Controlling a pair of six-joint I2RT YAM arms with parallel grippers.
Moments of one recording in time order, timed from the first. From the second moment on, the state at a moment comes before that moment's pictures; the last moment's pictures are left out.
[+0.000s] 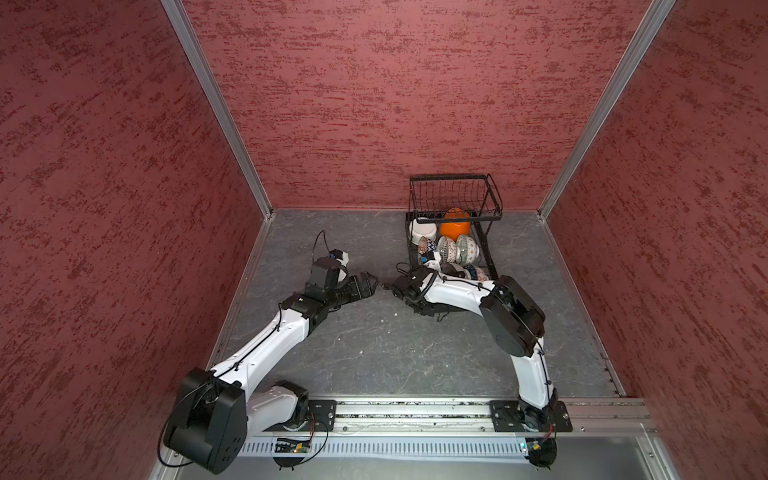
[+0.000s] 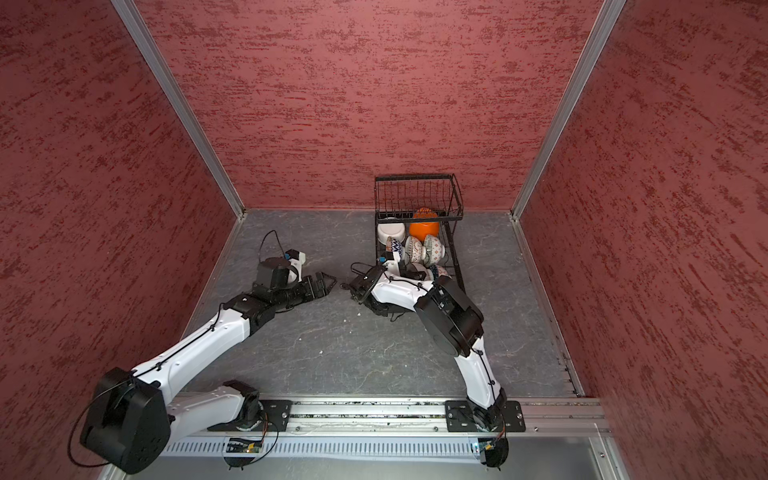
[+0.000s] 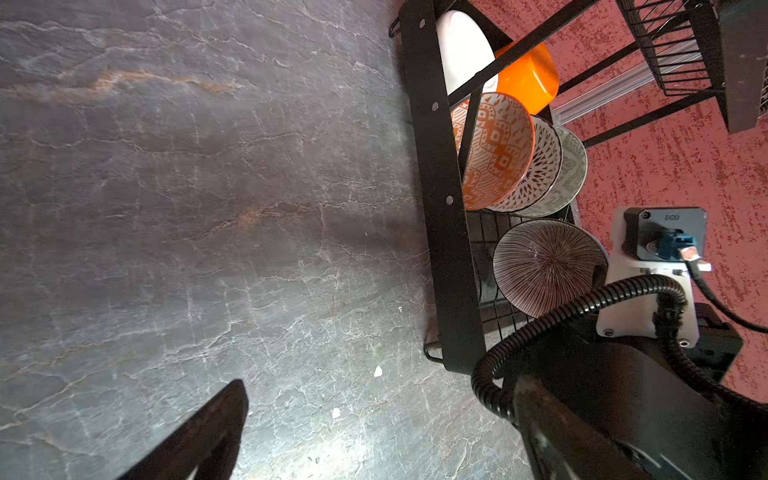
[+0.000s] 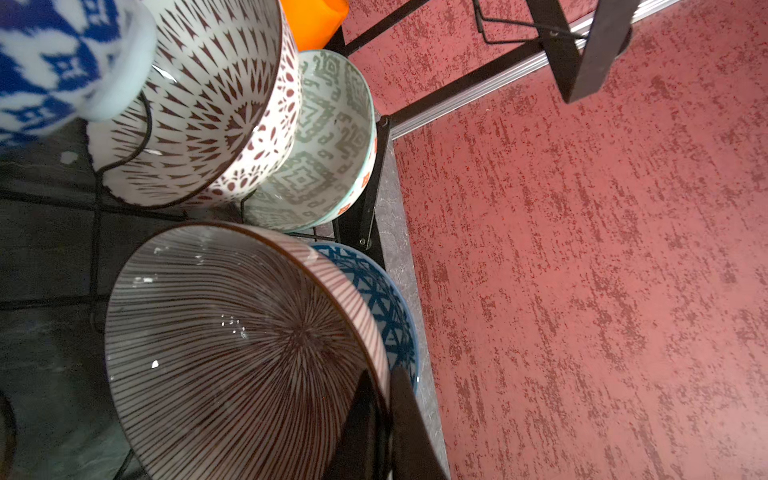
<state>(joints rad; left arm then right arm) -0.36 1.17 0.70 -0.21 0.25 -0.64 0.83 2.08 1.47 -1.25 1.28 0.80</state>
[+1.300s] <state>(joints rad) -0.33 1.22 0.70 -0.19 0.29 -0.63 0.80 1.96 1.25 -0.67 1.29 0.25</state>
